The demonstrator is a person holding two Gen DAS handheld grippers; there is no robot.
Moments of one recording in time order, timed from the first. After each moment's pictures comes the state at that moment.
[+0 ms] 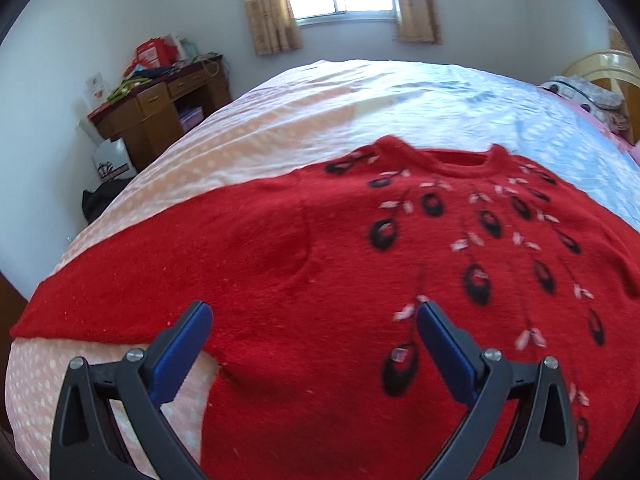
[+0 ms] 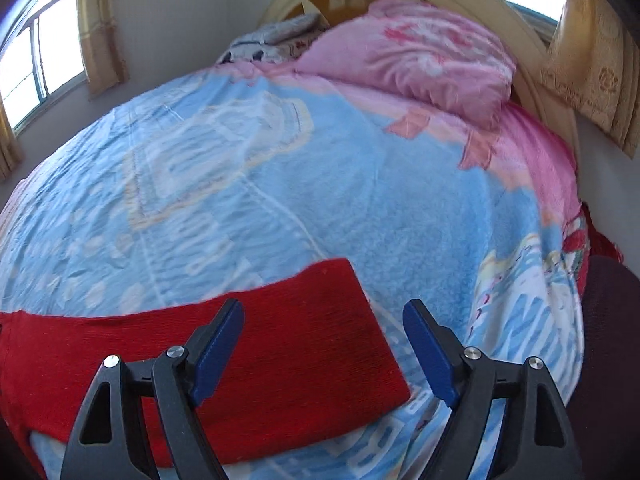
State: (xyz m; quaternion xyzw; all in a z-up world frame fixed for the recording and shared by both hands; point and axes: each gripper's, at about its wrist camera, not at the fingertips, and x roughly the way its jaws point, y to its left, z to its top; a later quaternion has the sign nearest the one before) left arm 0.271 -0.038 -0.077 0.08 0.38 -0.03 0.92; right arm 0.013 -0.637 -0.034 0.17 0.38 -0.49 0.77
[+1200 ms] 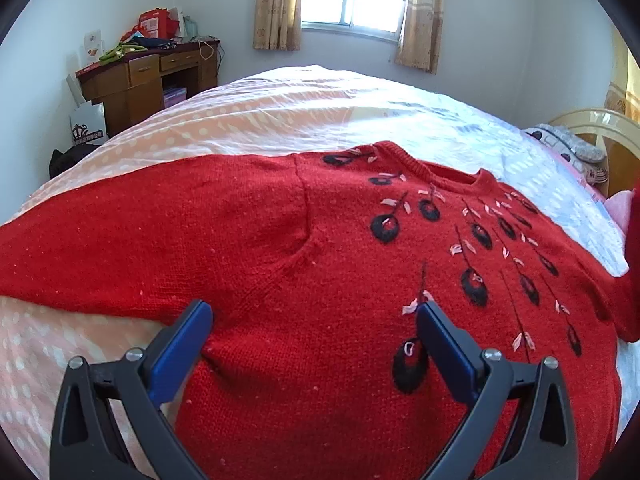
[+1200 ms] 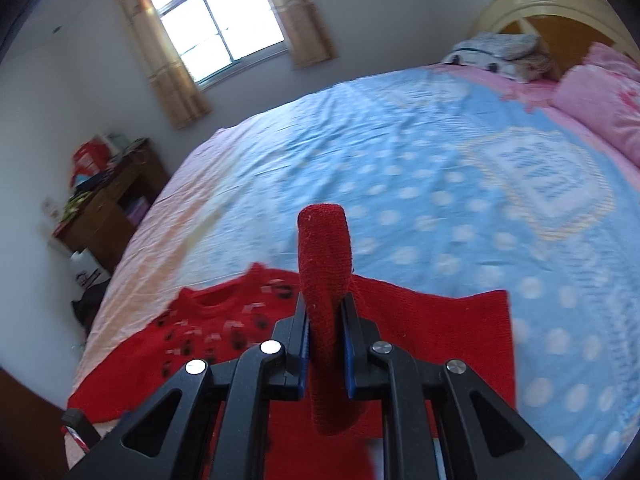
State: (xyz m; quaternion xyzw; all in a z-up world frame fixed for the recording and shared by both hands) left arm 0.272 -0.012 -0.089 -0.02 0.37 -0.10 0.92; right arm 0.241 -0.371 0.021 0.18 0.37 -0.16 0.90
